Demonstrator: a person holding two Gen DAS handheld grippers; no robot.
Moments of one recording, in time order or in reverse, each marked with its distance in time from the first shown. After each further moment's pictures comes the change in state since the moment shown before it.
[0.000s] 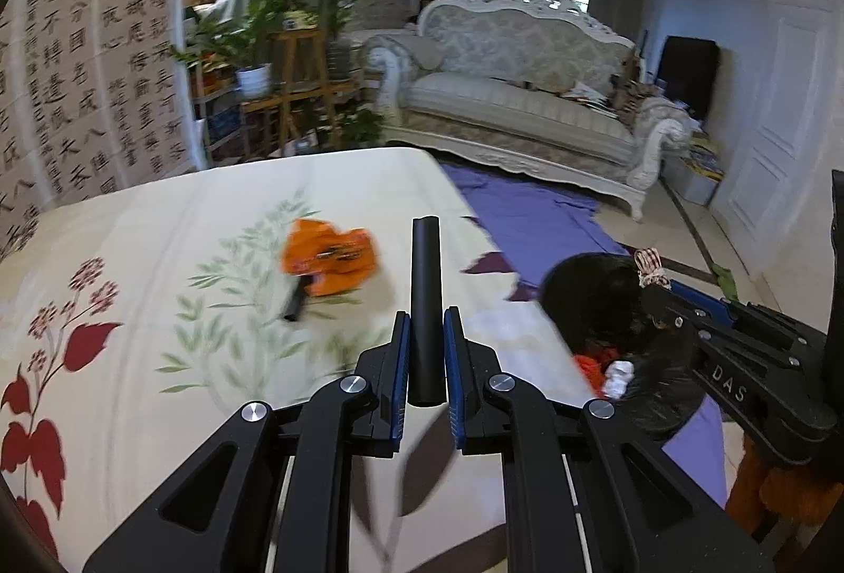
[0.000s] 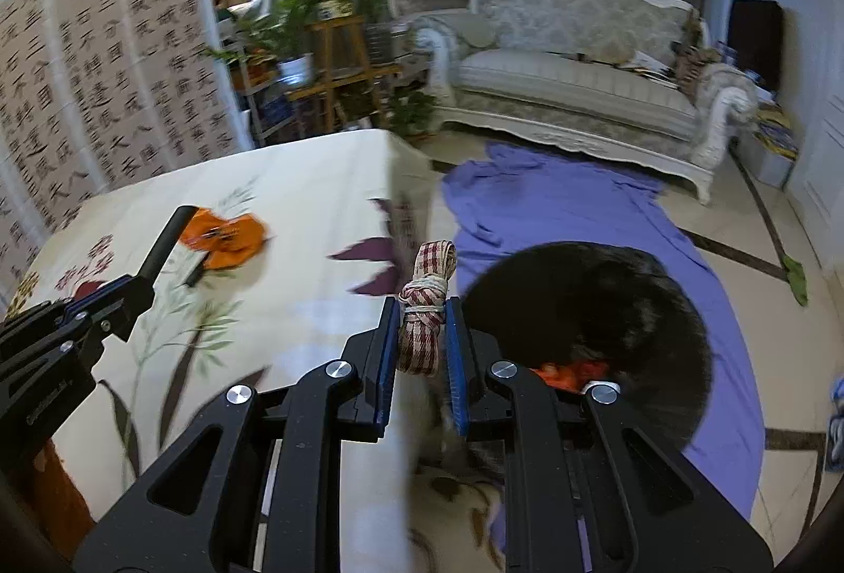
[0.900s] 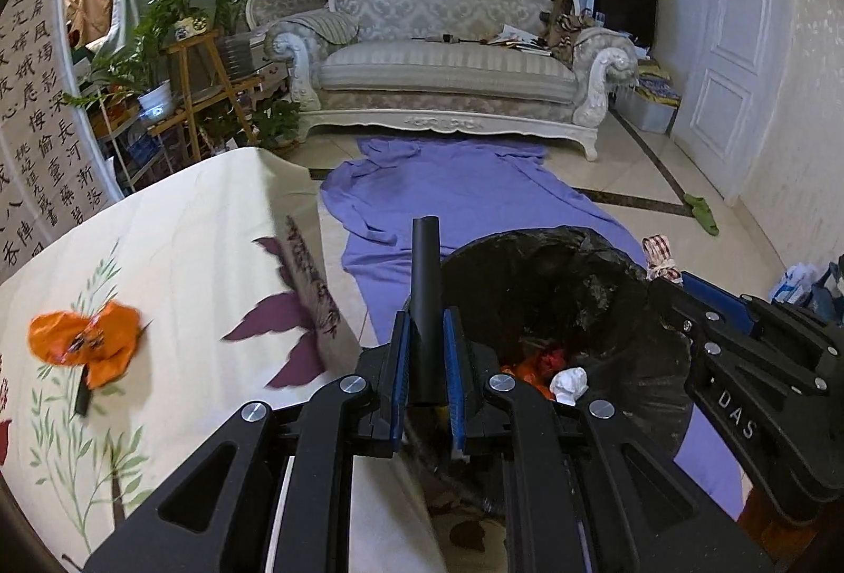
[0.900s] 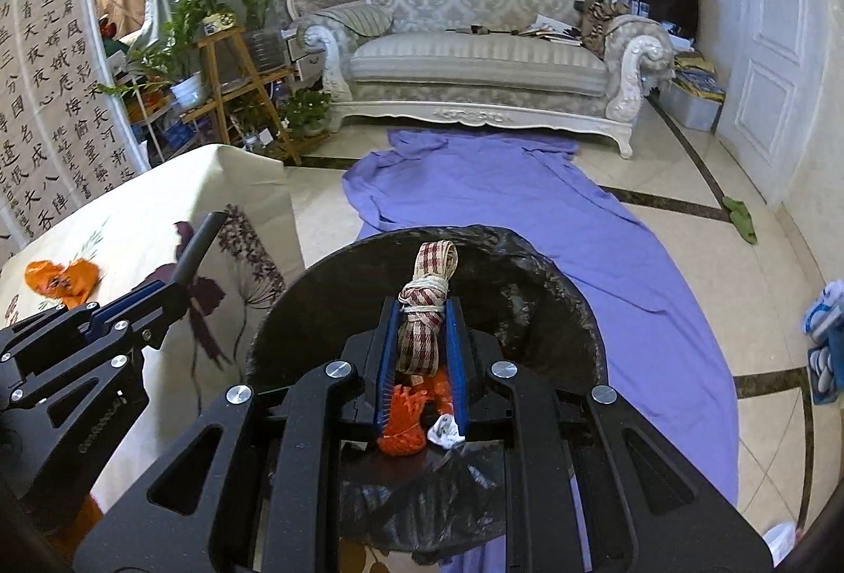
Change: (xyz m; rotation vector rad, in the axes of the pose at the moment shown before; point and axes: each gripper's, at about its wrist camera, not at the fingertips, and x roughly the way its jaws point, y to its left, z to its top) left arm 0.107 -0.124 0.020 0.188 0.093 -0.074; right arm 0.043 -0.125 -0.005 0.158 0.025 -0.177
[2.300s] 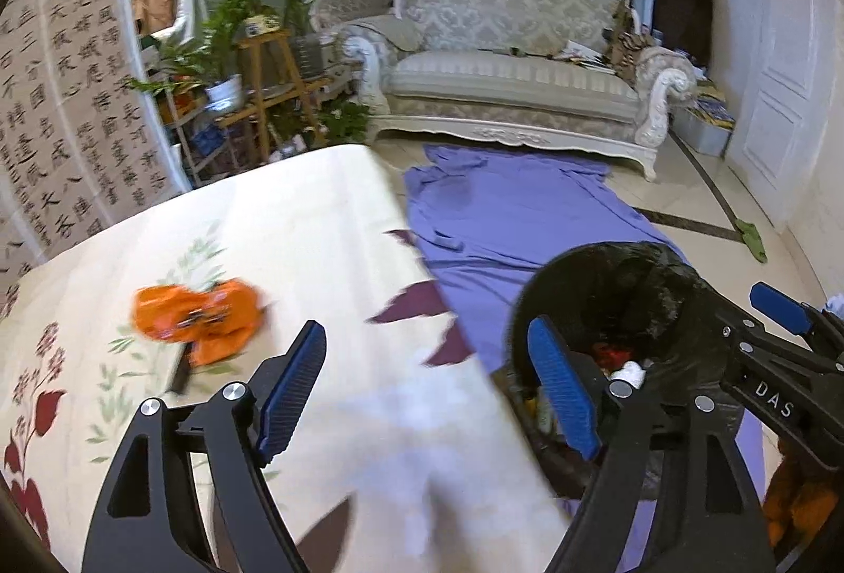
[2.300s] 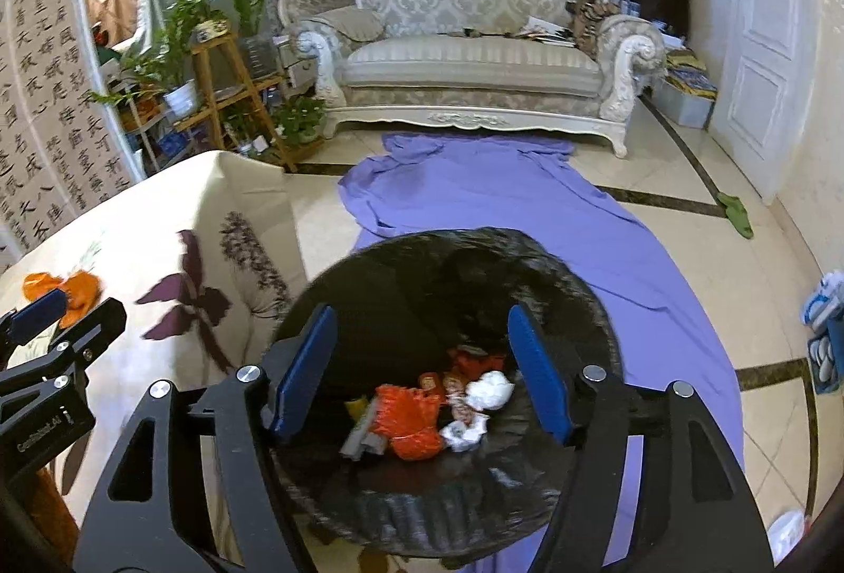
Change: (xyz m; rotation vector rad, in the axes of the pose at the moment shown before) left arm -0.039 0.059 -0.012 -0.087 -0.029 0.160; right arm -0.007 0.026 -0.001 0.010 -0.017 -0.008
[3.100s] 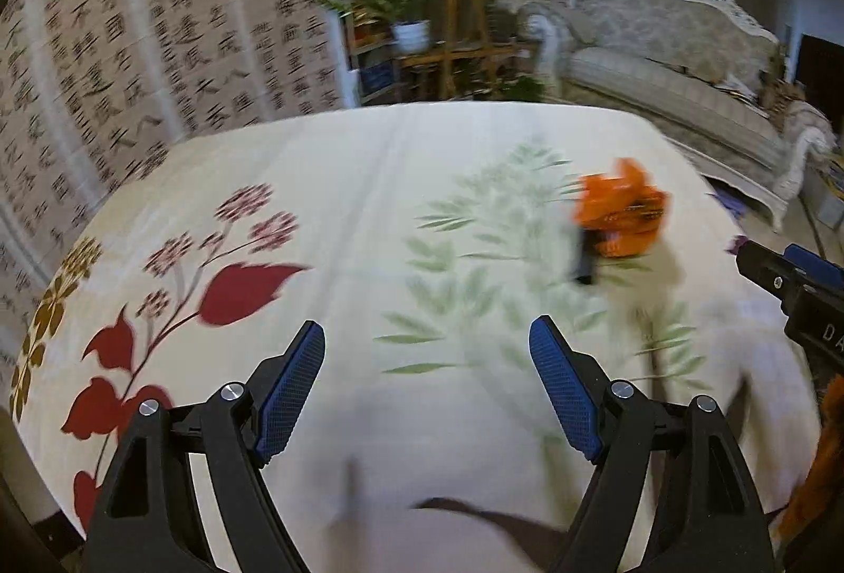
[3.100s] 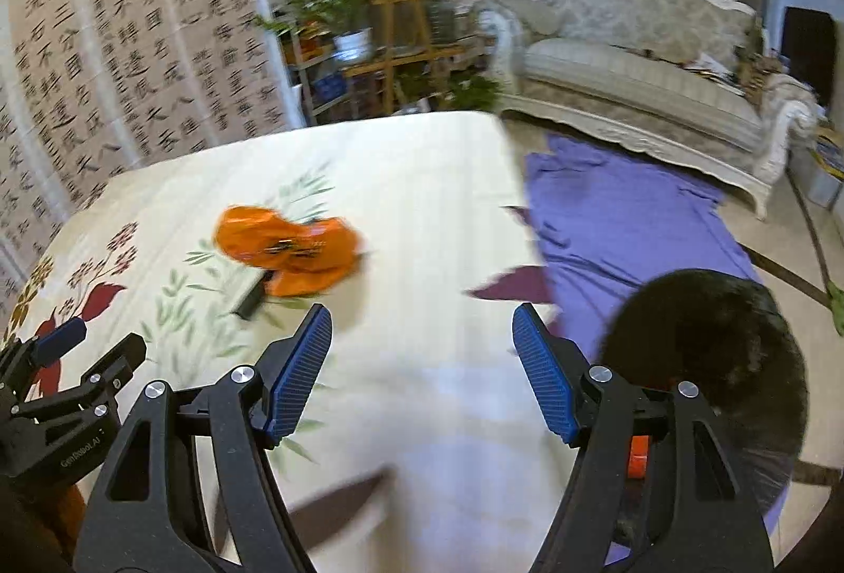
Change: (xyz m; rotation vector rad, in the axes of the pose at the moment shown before) left arm -0.035 0.192 -0.074 -0.268 0.073 0.317; right arm -0.004 0.204 -0.012 -0.263 0.055 0.325
